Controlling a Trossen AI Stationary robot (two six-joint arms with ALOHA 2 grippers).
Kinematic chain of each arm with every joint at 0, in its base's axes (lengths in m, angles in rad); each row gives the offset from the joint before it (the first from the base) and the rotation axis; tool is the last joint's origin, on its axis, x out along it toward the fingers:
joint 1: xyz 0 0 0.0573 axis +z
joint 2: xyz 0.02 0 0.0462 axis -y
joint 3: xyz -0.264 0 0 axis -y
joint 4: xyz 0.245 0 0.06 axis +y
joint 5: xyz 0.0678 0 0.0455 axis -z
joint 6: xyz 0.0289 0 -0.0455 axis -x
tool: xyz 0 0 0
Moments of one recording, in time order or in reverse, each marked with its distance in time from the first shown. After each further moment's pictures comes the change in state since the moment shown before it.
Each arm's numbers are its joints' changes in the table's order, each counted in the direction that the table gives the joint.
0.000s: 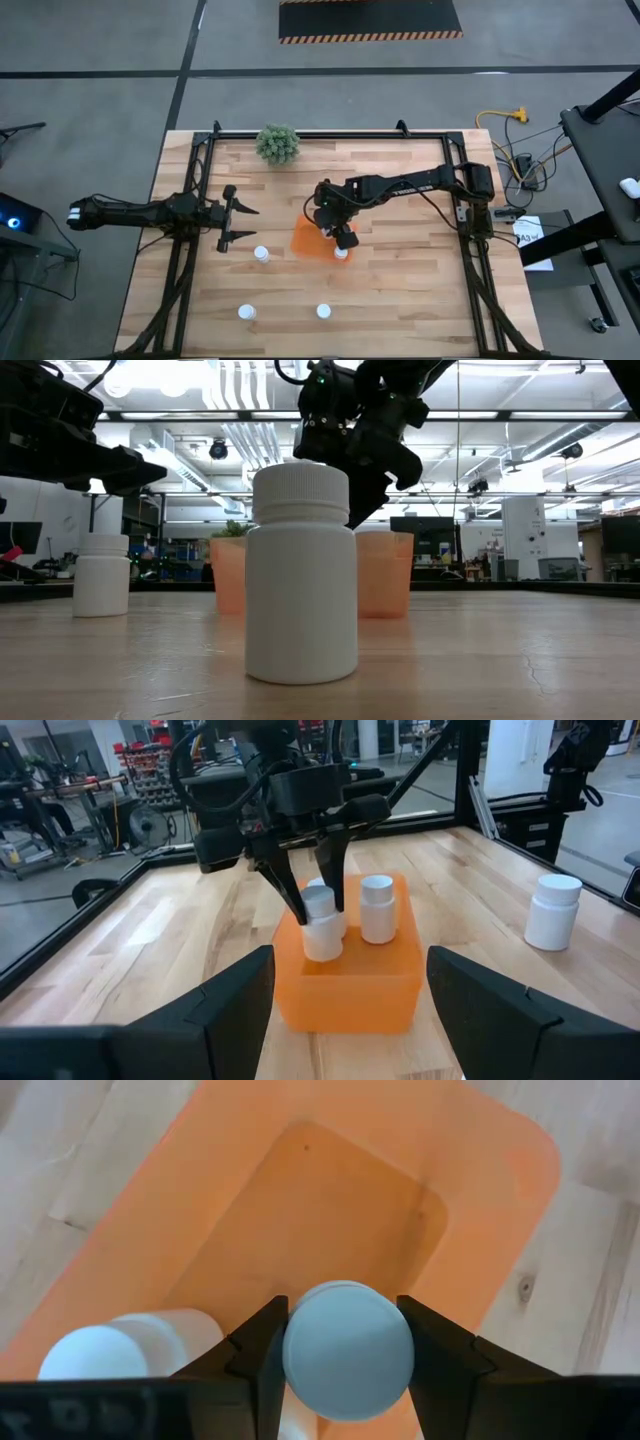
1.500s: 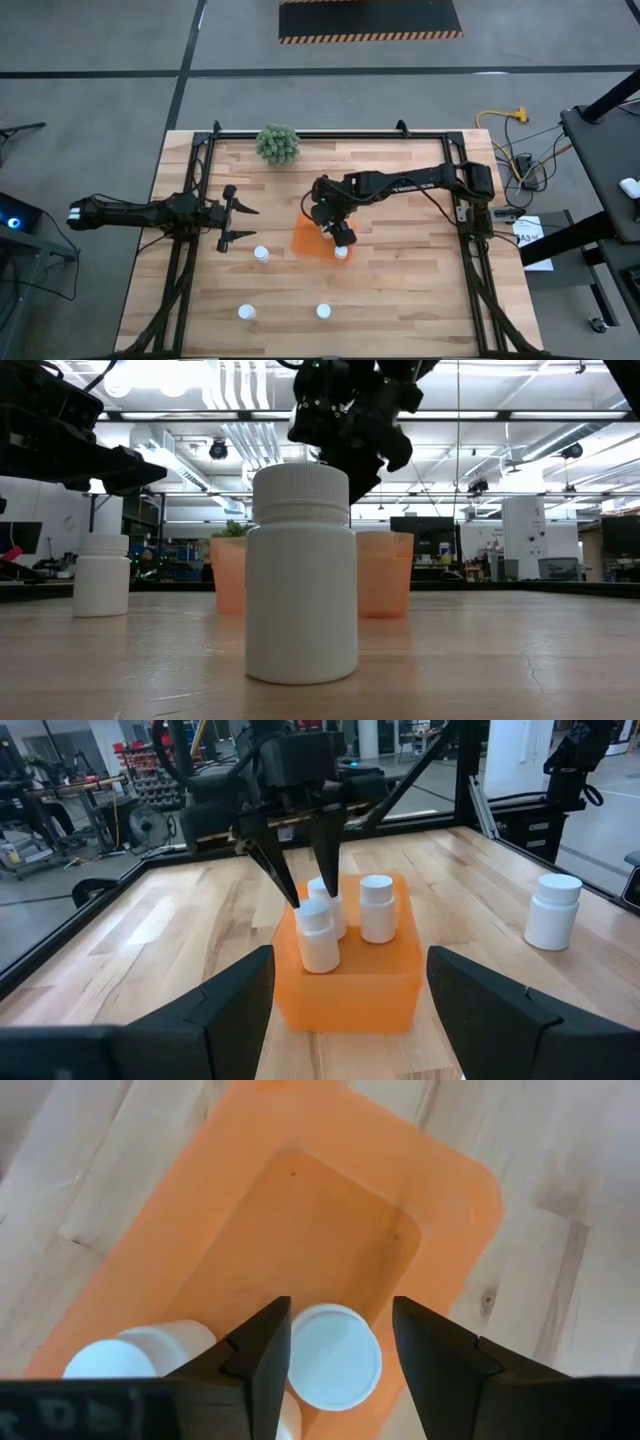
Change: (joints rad) left arm 0.000 0.000 0.000 0.000 0.000 0.000; right arm -0.003 0.001 0.086 0.075 0.011 0.011
